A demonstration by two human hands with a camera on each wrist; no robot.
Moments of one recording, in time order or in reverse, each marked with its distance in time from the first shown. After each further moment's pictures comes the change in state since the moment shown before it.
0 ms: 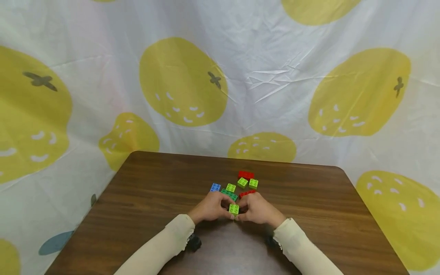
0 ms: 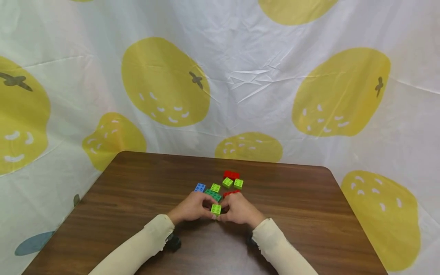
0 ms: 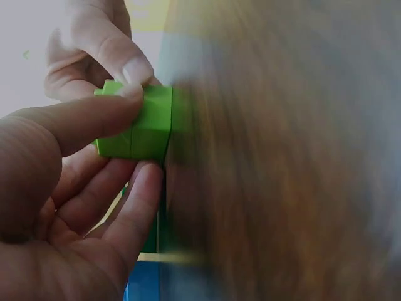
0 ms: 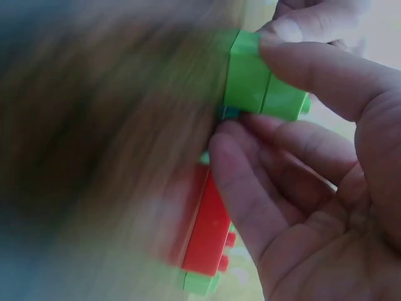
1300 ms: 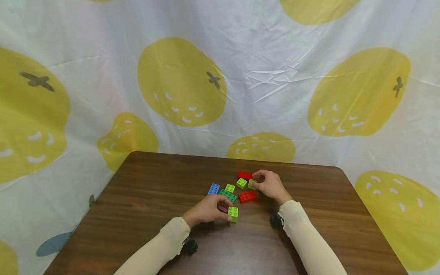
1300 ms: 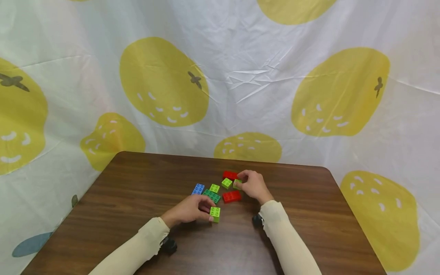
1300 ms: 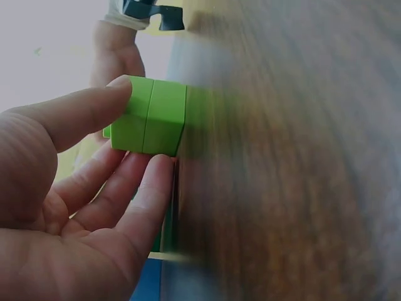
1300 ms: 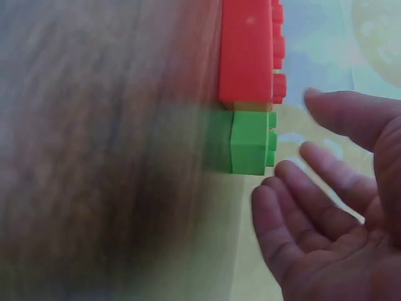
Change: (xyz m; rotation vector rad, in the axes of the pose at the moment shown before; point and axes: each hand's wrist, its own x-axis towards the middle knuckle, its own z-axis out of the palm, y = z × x) left_hand -0.011 0.000 -0.001 -0.213 -0.049 -0.127; right_hand 0.017 0.081 -0.039 0.113 0.300 0.453
